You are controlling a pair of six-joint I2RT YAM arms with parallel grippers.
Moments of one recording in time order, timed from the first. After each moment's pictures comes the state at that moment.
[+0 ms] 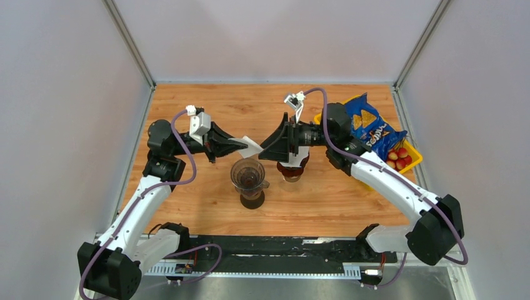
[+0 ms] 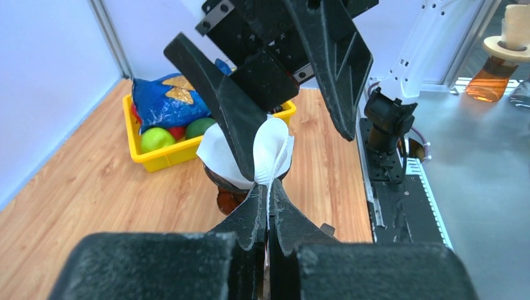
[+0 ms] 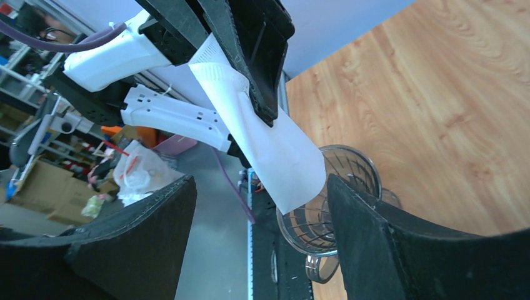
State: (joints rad) left arm -0.27 0.97 0.80 0.40 1.21 -0.18; right arm 0.63 1.27 1.06 0.19 -0.91 0.60
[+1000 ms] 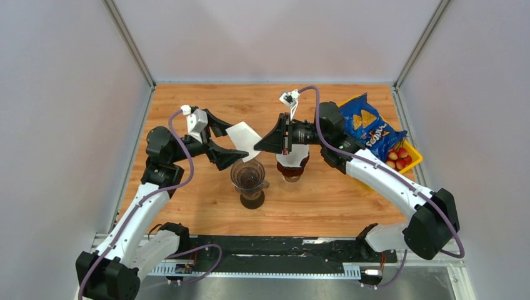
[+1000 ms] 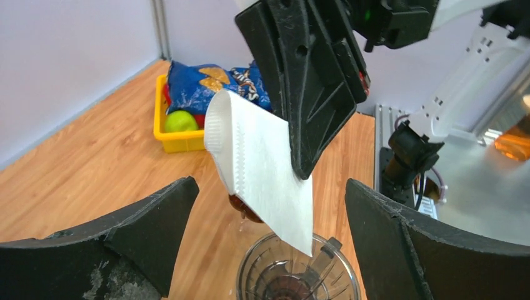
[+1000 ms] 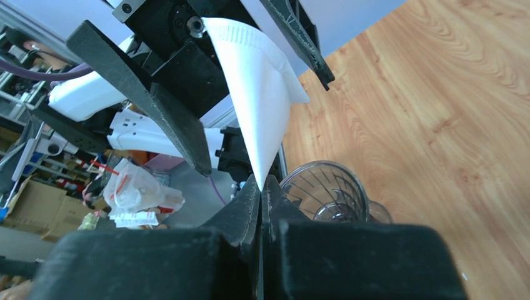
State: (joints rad) left arm -0.27 0.91 0.74 0.39 1.04 -0.26; right arm 0.66 1.34 1.08 0.23 -0.85 0.64
